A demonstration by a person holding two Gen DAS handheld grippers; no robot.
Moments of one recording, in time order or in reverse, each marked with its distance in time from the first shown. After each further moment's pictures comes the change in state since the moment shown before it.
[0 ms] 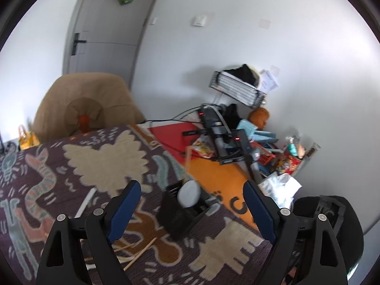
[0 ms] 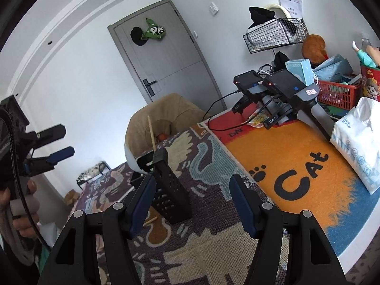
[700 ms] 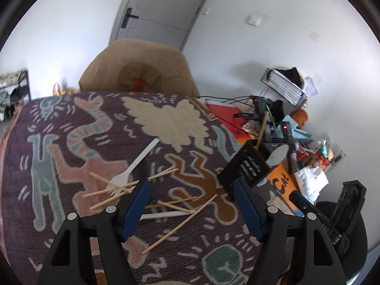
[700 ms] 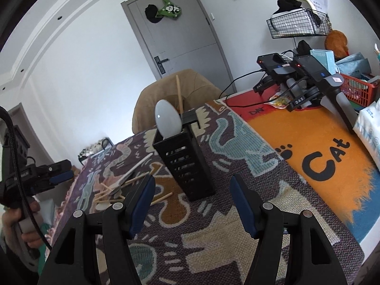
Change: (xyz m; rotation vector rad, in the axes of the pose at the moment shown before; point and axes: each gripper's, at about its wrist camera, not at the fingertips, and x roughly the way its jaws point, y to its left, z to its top) left arm -0.035 0.102 -0.080 -0.196 0.040 0.144; right arm 0.026 0.042 -0.032 -0.088 0.112 0.020
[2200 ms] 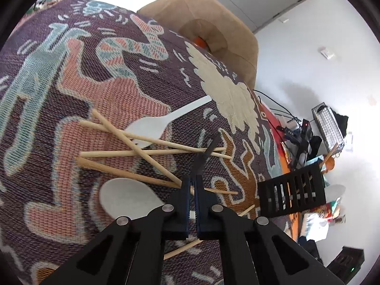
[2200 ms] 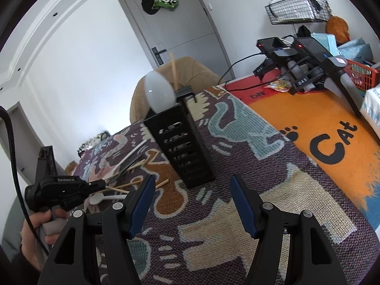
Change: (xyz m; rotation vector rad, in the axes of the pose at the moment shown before) left arm 0.077 0.078 -0.043 -0.467 0.095 0.048; right arm 0.023 -0.001 -0.019 0.015 0.050 0.002
